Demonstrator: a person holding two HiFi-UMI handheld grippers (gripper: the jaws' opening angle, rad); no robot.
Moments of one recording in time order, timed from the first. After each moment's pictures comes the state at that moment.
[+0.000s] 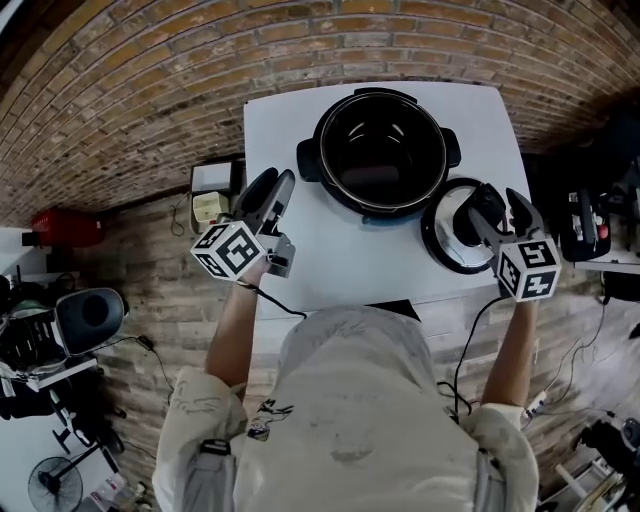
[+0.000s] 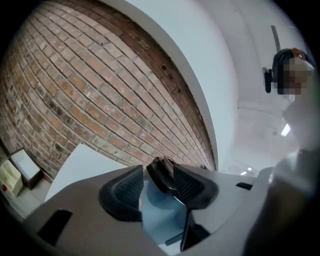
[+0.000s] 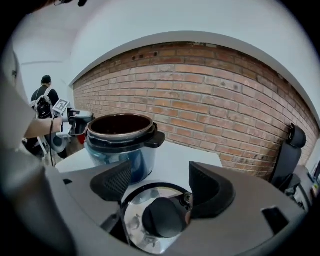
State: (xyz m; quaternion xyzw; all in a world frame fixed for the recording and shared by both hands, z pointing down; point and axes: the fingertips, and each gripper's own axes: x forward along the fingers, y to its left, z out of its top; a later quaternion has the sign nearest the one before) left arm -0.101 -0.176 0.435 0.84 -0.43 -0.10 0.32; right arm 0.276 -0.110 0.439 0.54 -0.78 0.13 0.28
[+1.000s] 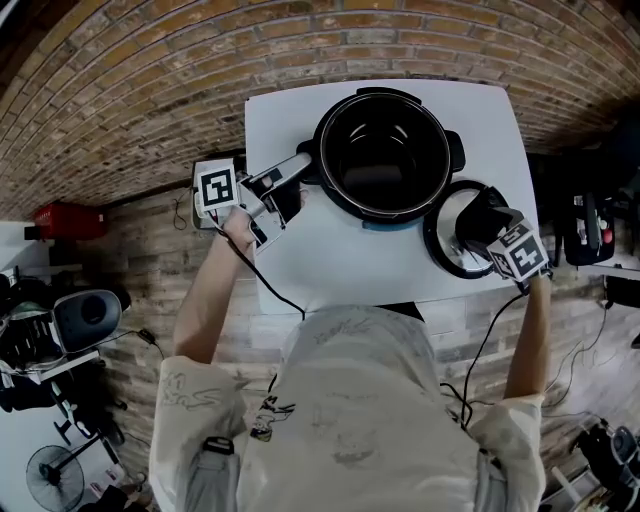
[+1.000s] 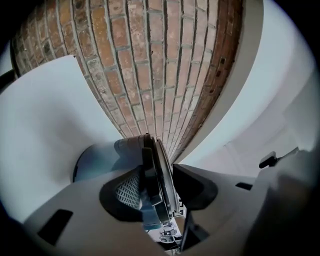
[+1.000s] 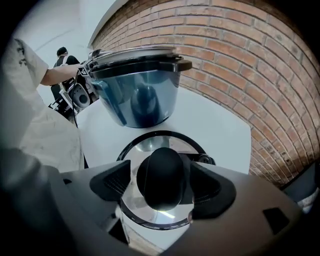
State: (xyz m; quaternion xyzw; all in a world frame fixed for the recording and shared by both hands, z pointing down) left arm -0.046 -0.207 0.451 0.75 -0.15 -0.15 0.62; right arm 0.298 -0.081 0.557 0.33 -0.76 0.22 0.52
